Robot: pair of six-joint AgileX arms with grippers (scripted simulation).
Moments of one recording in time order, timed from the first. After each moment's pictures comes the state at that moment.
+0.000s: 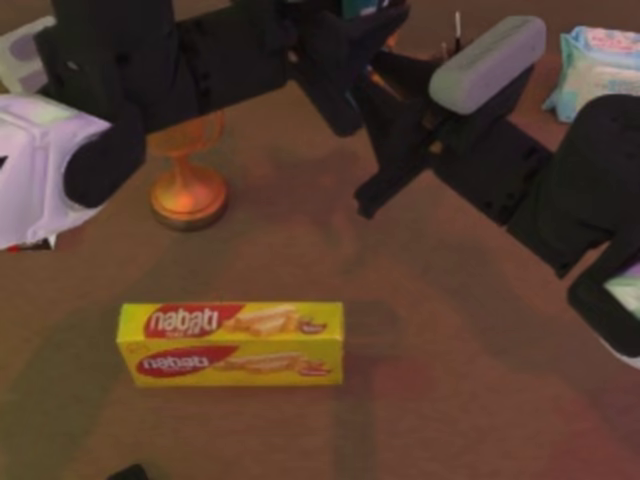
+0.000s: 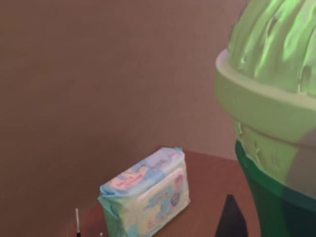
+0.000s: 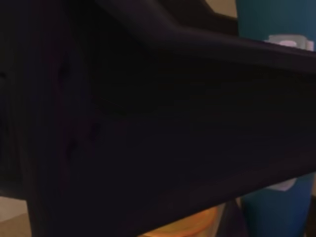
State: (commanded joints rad) left arm -0.51 1.58 1.02 0.52 0.58 0.10; right arm 0.63 1.61 0.72 1.03 -0.15 0.05
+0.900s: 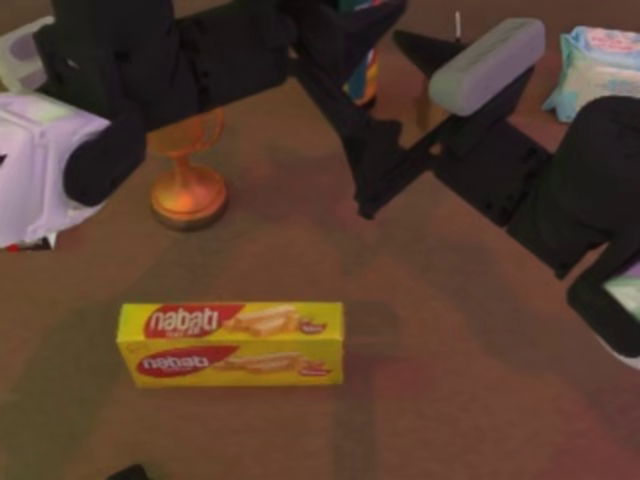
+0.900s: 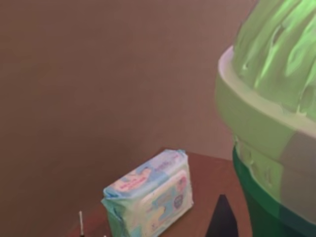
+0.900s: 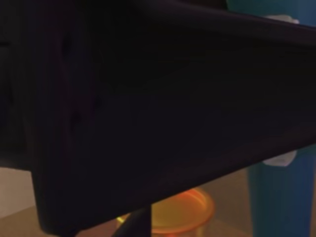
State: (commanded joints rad) left arm -0.51 1.58 1.02 0.52 0.58 0.10; right arm 0.63 1.61 0.72 1.03 -0.15 0.05
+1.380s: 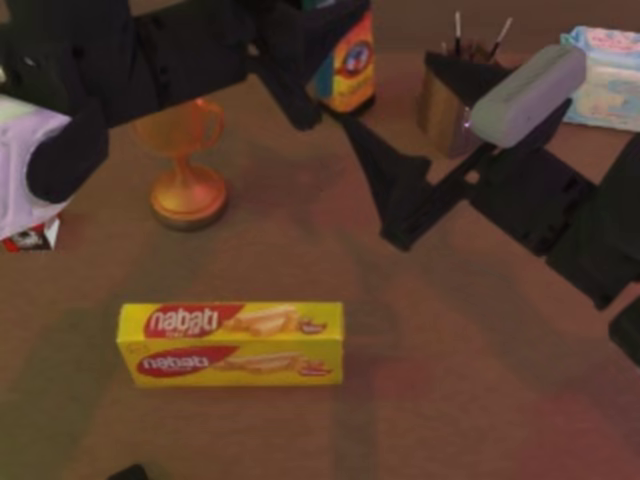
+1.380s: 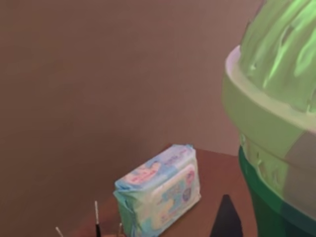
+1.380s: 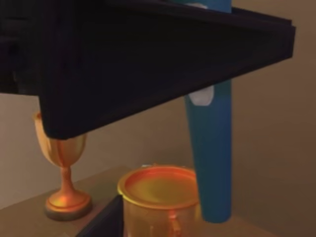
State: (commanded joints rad) left arm -0.44 1.54 0.99 0.51 0.64 0.11; right arm 0.61 1.50 0.60 1.03 -0.17 0.05
